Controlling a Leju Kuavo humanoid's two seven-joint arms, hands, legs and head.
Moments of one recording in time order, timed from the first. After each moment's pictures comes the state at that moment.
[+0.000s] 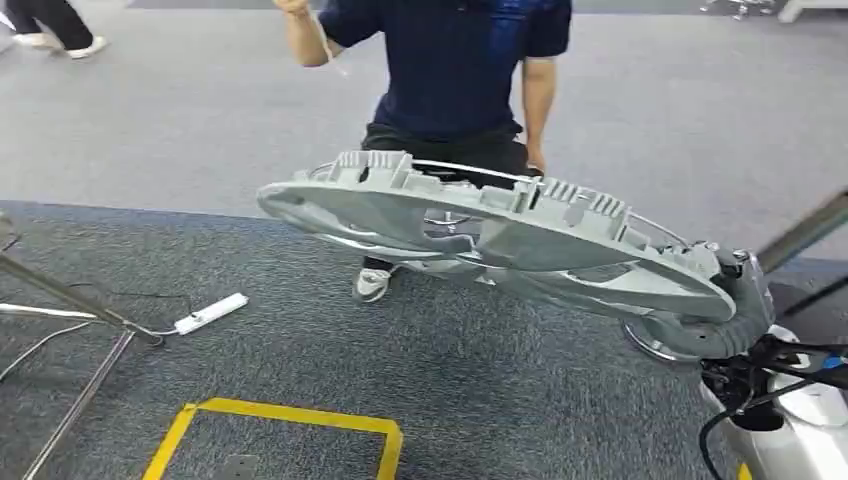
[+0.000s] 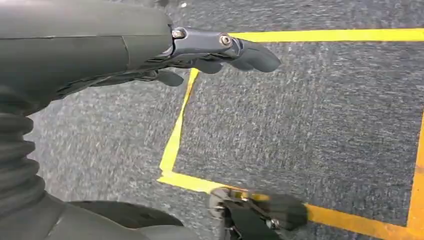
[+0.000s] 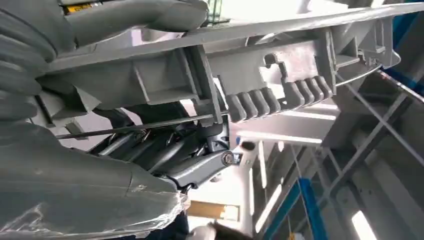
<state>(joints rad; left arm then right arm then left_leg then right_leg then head) -0.08 -0.06 -1.12 -0.12 1.37 0.60 -0.45 -0.12 -0.16 0.05 -1.74 -0.31 0.32 -0.45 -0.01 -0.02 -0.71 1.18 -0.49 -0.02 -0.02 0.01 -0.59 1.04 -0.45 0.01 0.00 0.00</state>
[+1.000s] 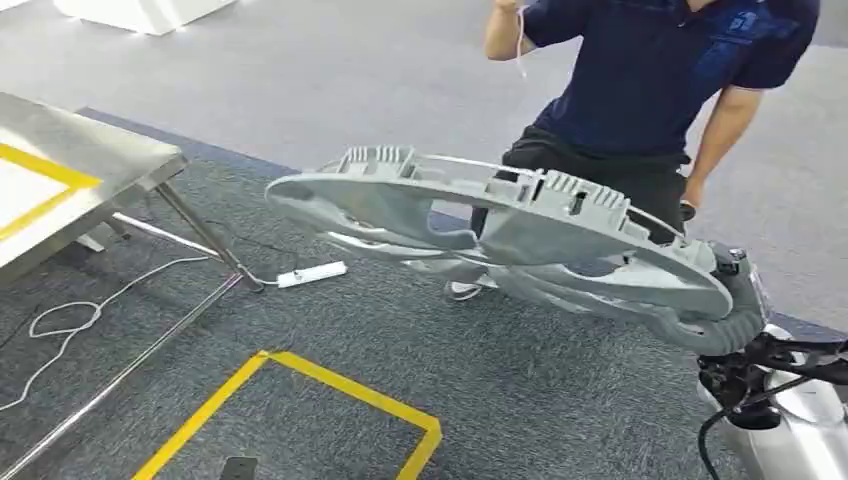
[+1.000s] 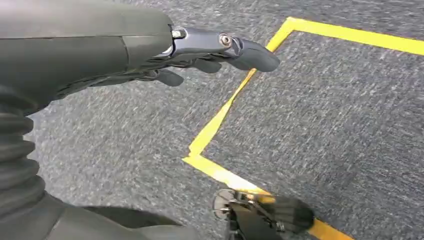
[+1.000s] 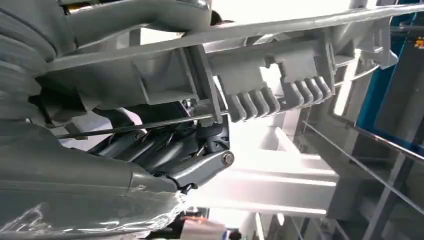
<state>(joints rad) -0.08 -0.05 -1.14 -0.12 1.37 0.60 -0.45 -0.13 -0.16 0.06 -1.72 -0.33 0.31 -0.45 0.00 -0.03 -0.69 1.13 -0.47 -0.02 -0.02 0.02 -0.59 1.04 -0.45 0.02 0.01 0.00</state>
